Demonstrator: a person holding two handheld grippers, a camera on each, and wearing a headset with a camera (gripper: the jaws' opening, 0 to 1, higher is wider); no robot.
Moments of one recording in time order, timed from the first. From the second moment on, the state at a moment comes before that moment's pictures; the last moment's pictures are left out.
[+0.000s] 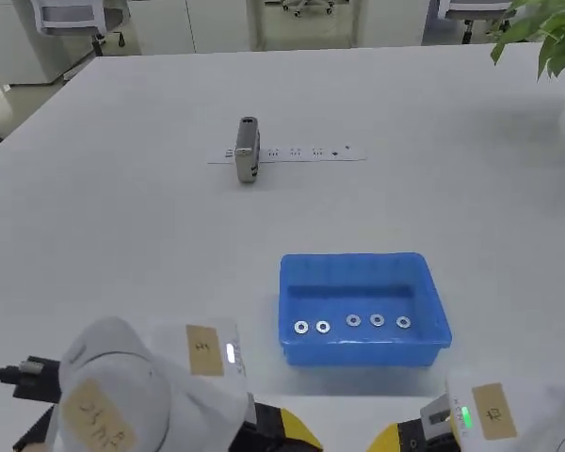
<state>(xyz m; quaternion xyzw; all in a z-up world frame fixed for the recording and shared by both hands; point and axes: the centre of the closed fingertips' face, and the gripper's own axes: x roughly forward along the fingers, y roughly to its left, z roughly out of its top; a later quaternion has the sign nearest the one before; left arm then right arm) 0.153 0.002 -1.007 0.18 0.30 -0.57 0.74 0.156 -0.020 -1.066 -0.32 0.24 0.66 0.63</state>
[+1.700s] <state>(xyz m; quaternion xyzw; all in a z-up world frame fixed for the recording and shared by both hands) 0.155 0.007 -1.081 0.32 0.41 -0.56 0.65 0.185 -0.134 -0.969 -0.14 0.19 0.46 0.85</state>
